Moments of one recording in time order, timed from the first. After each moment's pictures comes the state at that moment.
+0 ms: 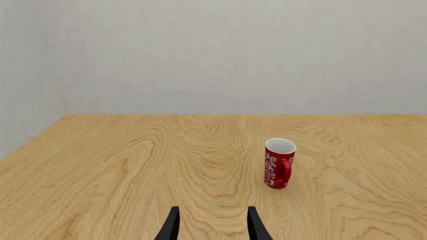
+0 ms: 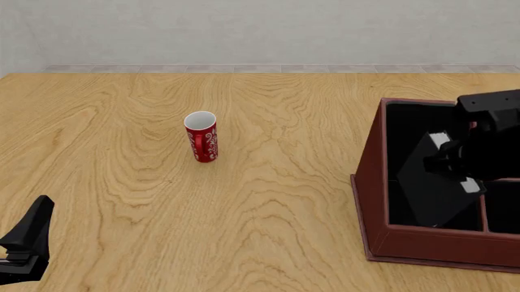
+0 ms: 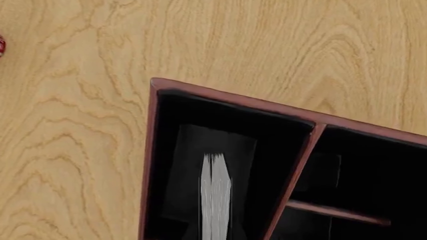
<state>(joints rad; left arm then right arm) 0.00 0.00 0.00 0.00 0.00 0.04 1.09 -0.80 0.72 -0.09</state>
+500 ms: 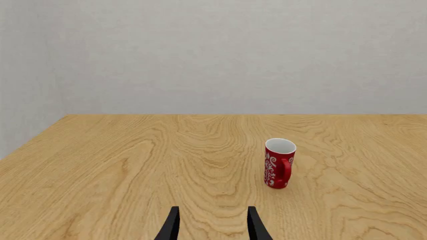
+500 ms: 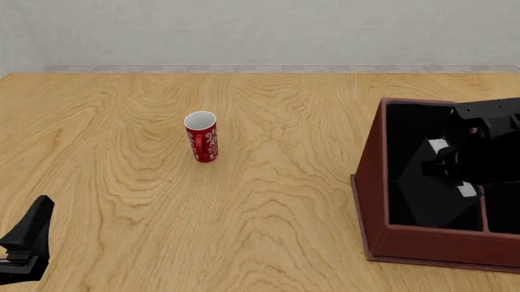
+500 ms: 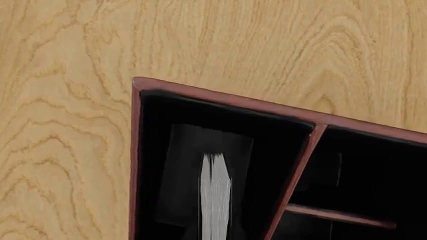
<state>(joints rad) 0.00 0.00 0.00 0.00 0.00 0.01 1.12 -0.77 0.67 -0.09</state>
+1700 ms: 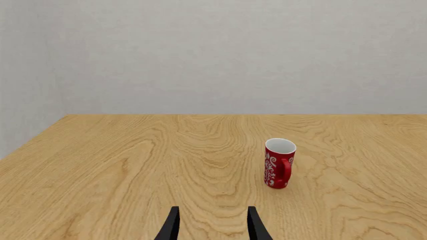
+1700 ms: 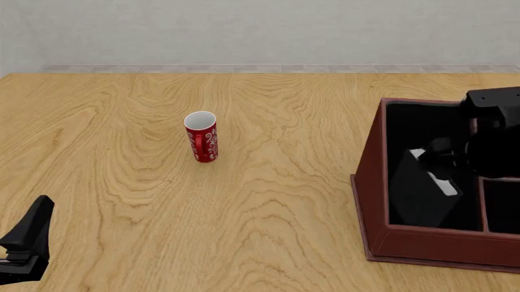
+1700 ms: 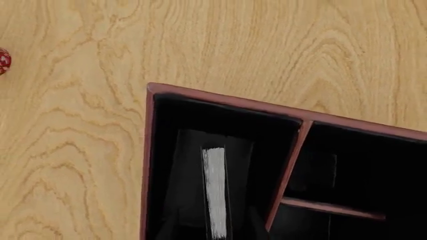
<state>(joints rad) 0.00 0.00 0.00 0.00 0.00 0.03 1.06 -0.80 0.71 -0.06</state>
